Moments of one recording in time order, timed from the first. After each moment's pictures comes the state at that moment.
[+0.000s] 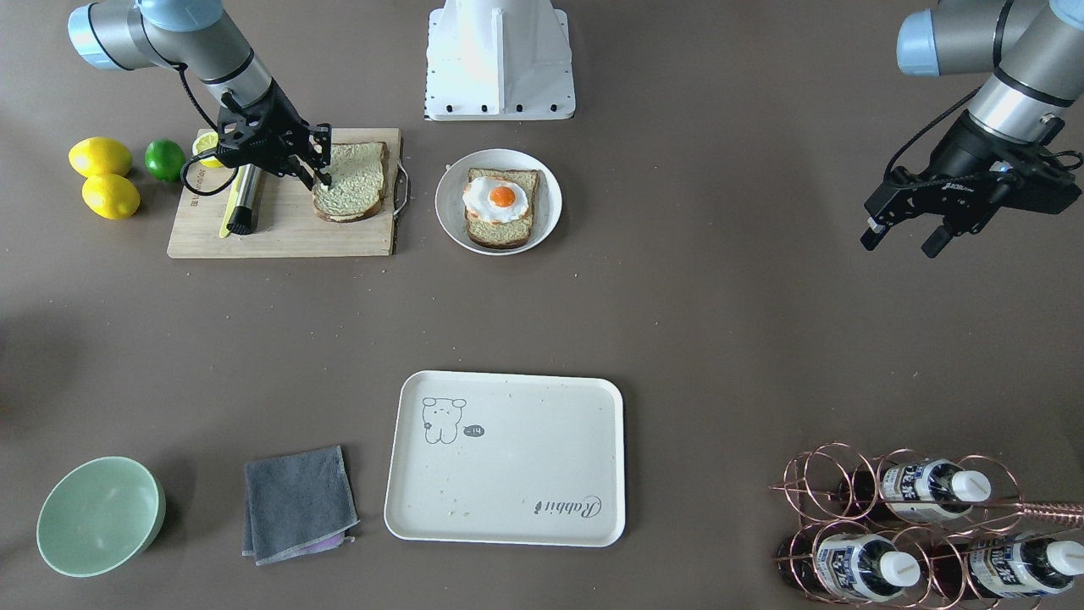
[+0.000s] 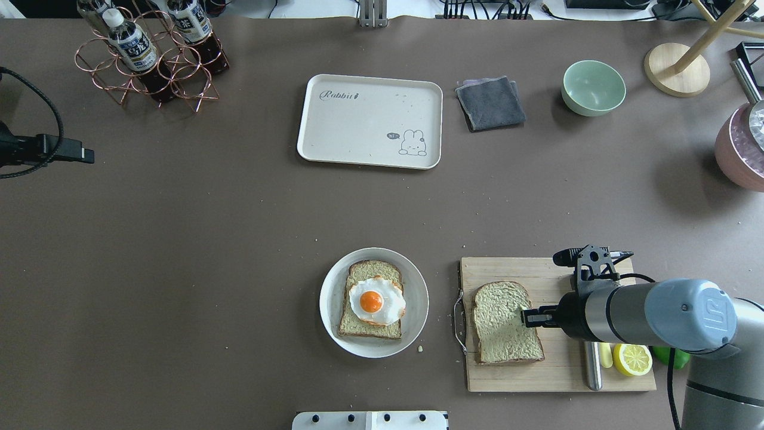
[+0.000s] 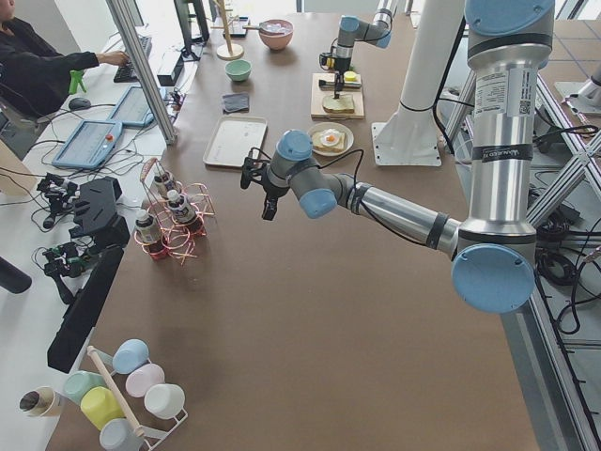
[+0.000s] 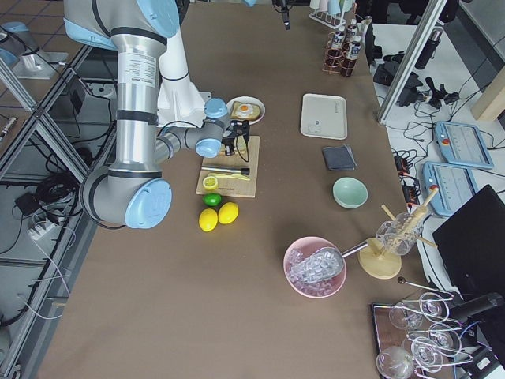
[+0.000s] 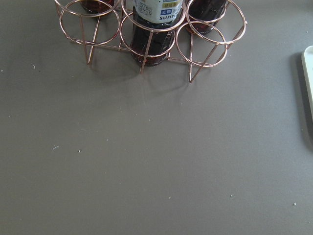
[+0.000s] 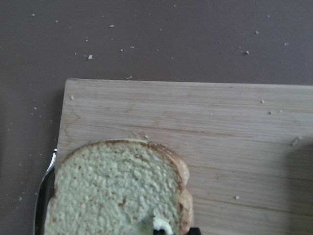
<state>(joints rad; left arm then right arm) -1.04 -1.54 -1.91 -2.20 -2.10 -0.96 0.34 -1.66 2.01 -0.90 1.74 1.32</state>
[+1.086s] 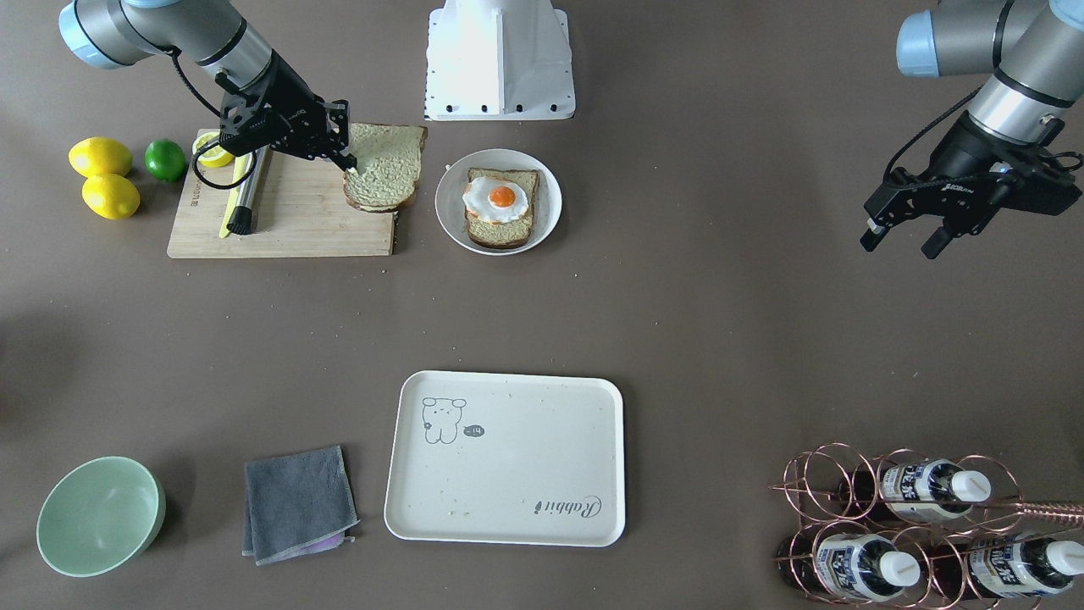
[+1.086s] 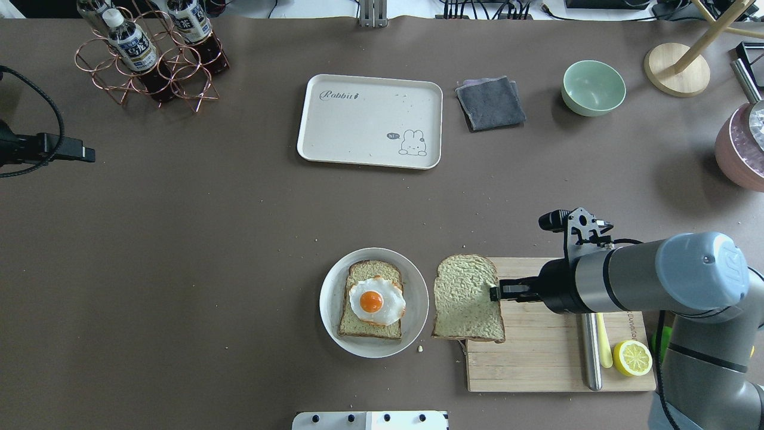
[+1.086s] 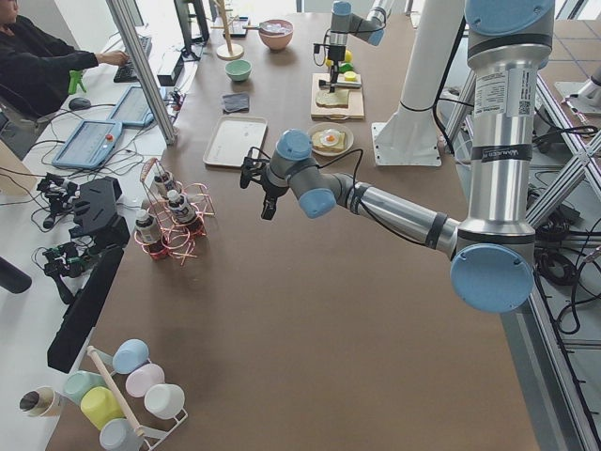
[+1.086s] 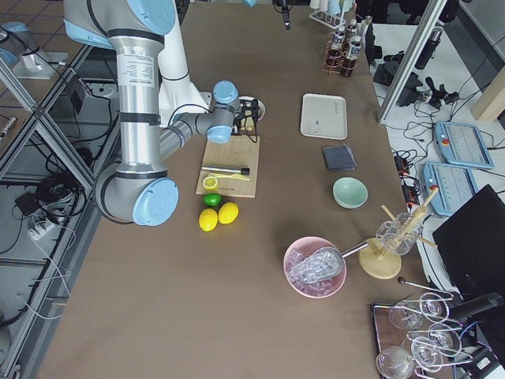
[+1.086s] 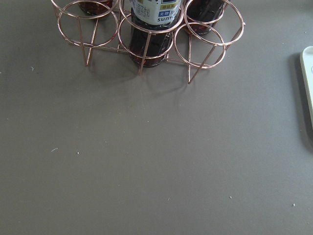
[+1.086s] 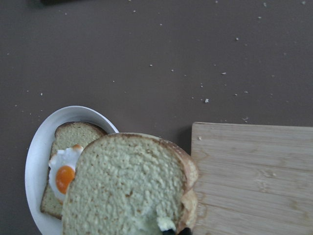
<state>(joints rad) -1.04 -1.55 -1.91 -2.20 -2.10 -0.96 0.44 -1.50 2.02 -0.86 1.89 1.36</state>
